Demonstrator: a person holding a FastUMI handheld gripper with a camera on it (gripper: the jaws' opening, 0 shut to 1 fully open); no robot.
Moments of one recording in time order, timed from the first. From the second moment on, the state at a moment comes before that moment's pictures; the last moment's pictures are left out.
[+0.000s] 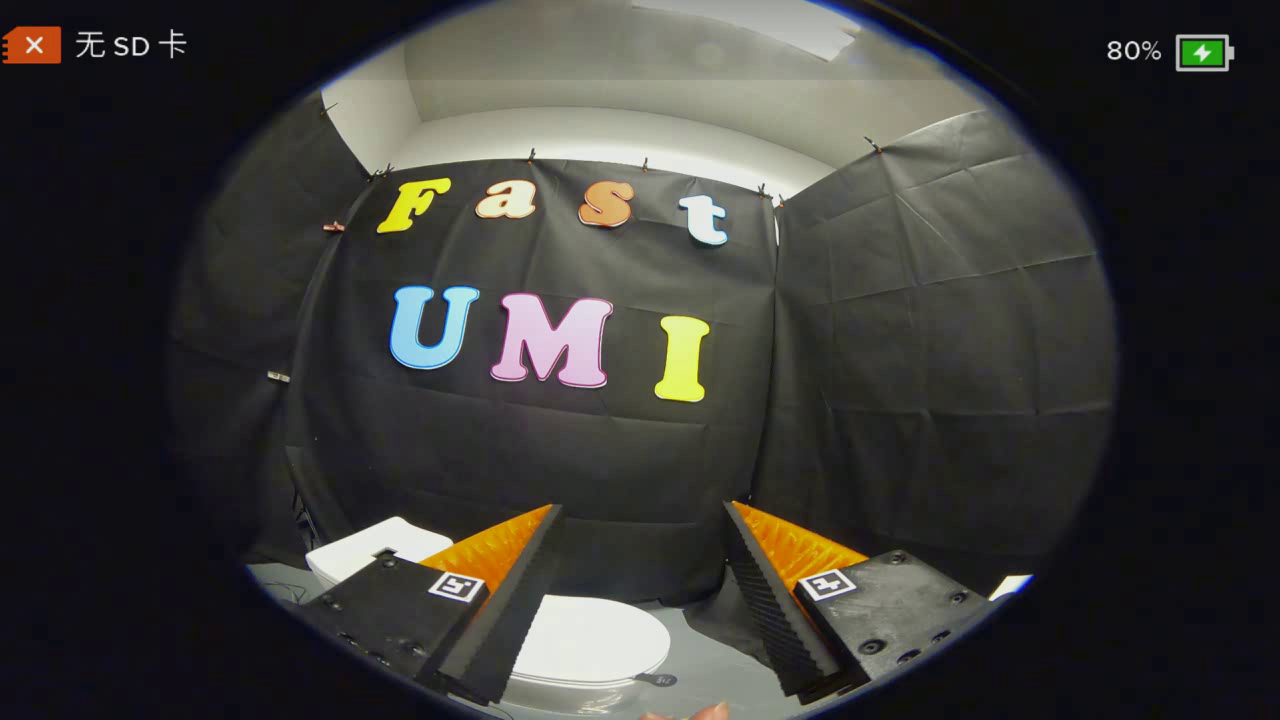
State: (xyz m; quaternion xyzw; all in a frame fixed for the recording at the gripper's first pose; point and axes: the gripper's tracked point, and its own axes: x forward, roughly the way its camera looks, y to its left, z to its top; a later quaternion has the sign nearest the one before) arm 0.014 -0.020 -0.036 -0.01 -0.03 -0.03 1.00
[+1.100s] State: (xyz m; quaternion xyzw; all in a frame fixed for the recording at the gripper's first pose) arm 0.052 -0.033 -0.236 0.04 0.07 0.04 1.00
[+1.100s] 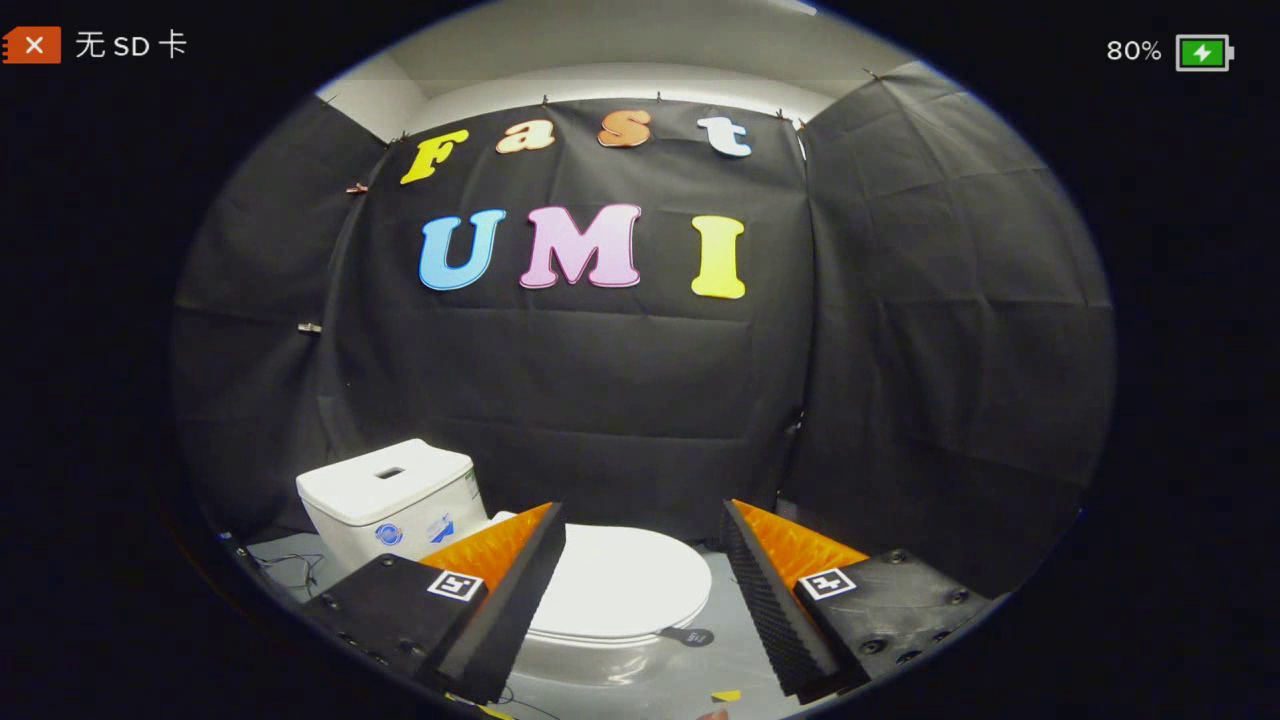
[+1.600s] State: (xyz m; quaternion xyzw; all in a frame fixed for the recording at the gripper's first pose) arm 0.087 -0.080 -0.343 0.22 0.19 0.05 0.95
